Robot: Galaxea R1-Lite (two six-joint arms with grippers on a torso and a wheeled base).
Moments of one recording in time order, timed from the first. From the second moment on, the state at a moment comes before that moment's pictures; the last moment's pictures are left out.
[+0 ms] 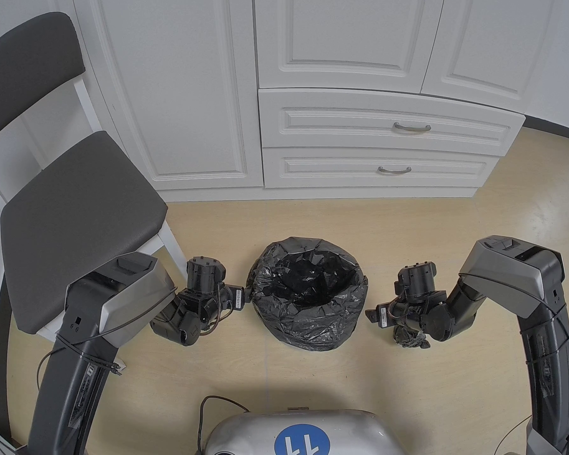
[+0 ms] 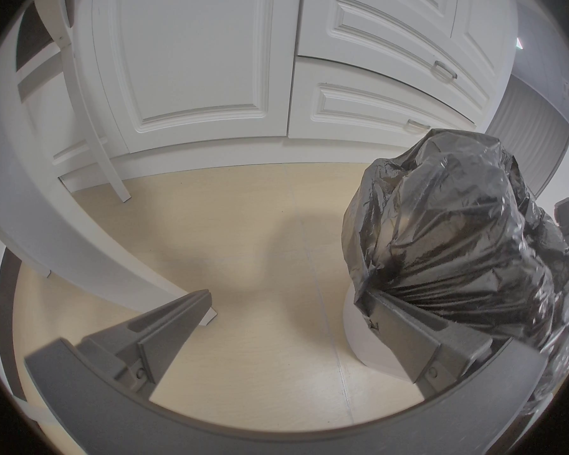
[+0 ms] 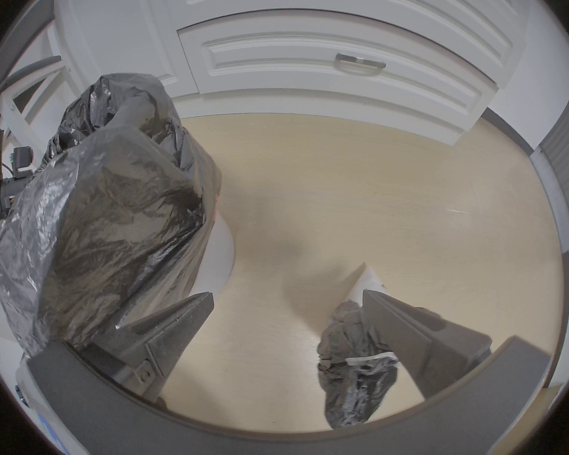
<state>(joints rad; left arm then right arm) -0.34 2.72 -1.41 -0.85 0.11 -0.07 0.29 2.56 -1.14 -0.74 -0.12 0.05</state>
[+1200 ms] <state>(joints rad) -0.37 2.53 -0.67 -1.49 0.14 -0.08 0.49 2.23 -1.06 -0.77 -0.29 0.01</state>
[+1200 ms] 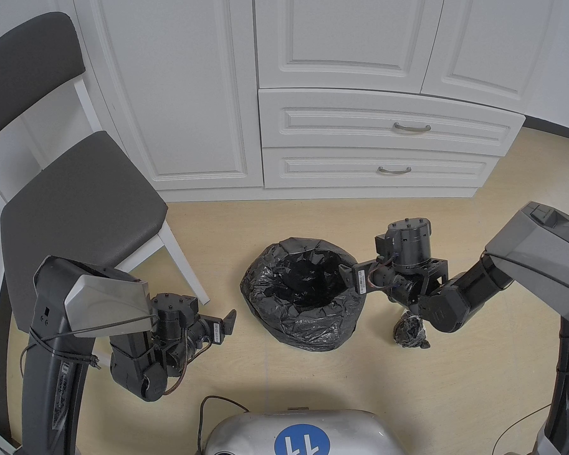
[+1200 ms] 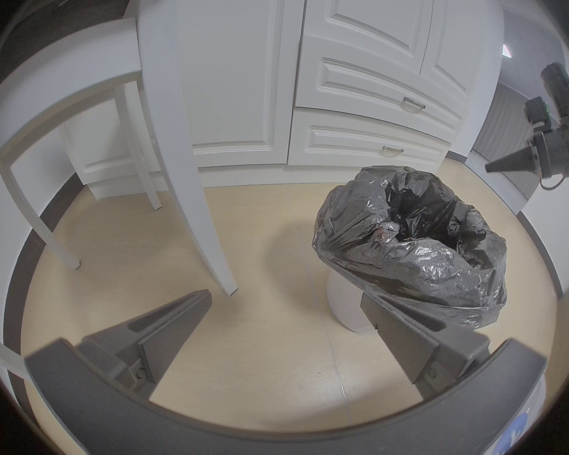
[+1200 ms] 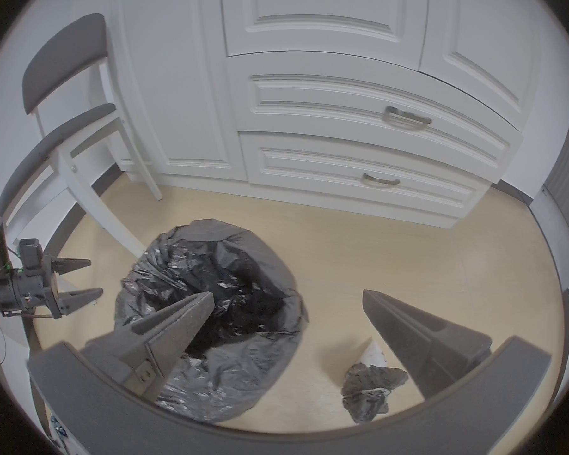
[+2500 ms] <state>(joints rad) -0.44 2.45 -0.61 -1.53 0.17 -0.08 0.56 2.24 -0.74 -0.97 -0.28 -0.38</state>
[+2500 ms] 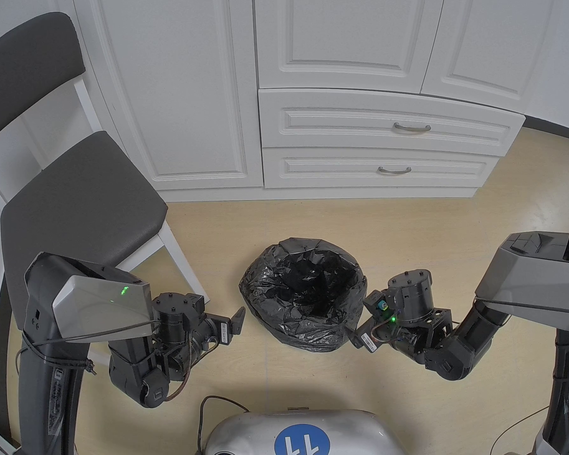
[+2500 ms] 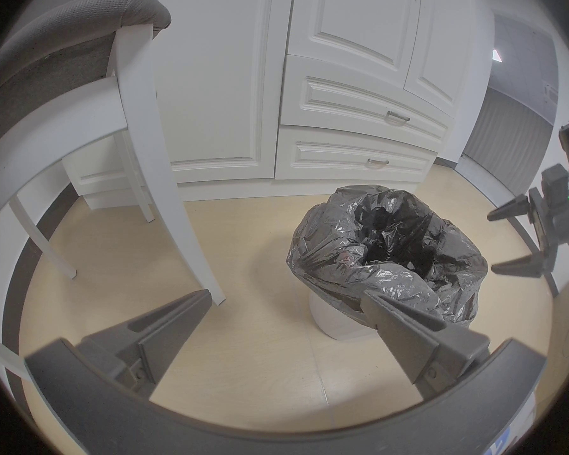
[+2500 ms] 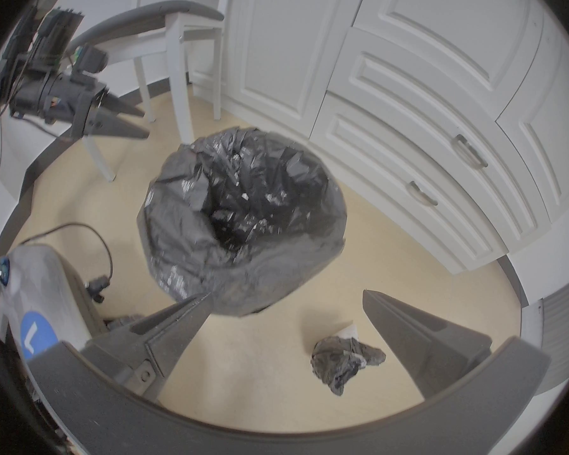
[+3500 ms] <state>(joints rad) -0.43 2.43 -0.61 -1.53 0.17 -0.08 0.48 2.28 -0.78 -0.94 -0.30 -0.40</state>
